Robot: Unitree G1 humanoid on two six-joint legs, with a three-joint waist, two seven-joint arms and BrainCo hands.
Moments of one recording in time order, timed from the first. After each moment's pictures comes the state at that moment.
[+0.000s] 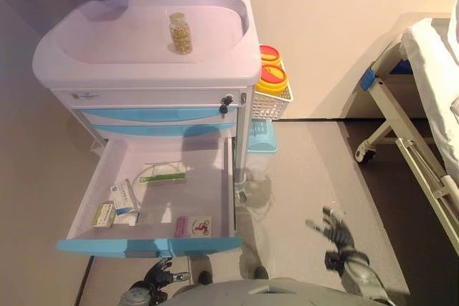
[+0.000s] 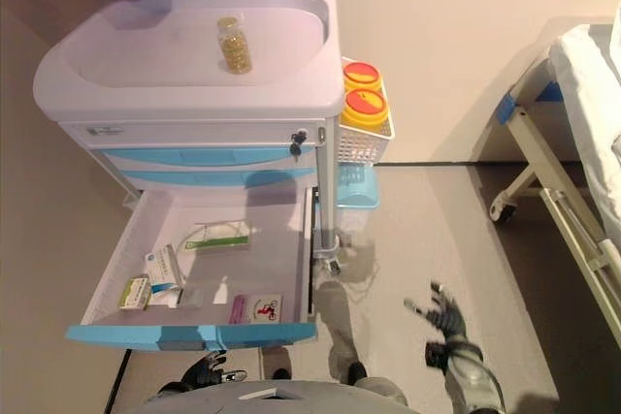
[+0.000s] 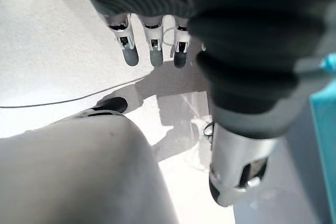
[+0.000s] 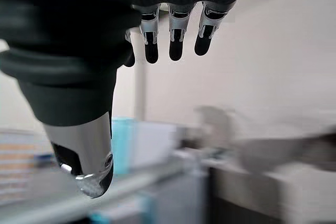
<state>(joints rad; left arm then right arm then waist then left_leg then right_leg) 0.08 0.25 -0.27 1.16 -0.23 -0.18 -0.10 0.11 -0.30 0.17 1.00 0.27 -0.30 0.00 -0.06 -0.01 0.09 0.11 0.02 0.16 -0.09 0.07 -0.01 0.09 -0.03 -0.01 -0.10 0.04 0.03</state>
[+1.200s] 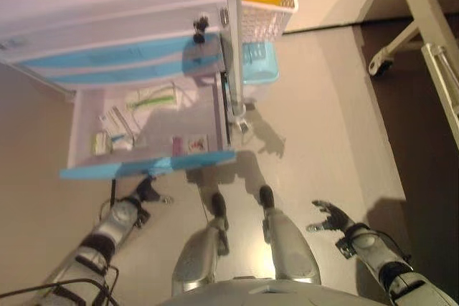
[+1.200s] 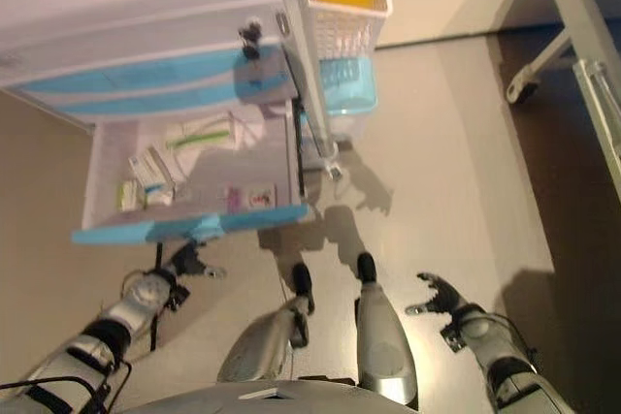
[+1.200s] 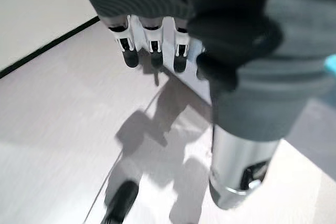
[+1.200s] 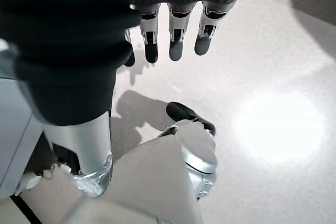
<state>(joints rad) -0.37 0.61 -0.44 0.95 -0.02 -0.24 0.03 -0.17 -0.51 0.37 0.98 -0.01 -0.23 0.06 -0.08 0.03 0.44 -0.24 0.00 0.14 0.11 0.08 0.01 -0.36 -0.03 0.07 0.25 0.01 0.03</state>
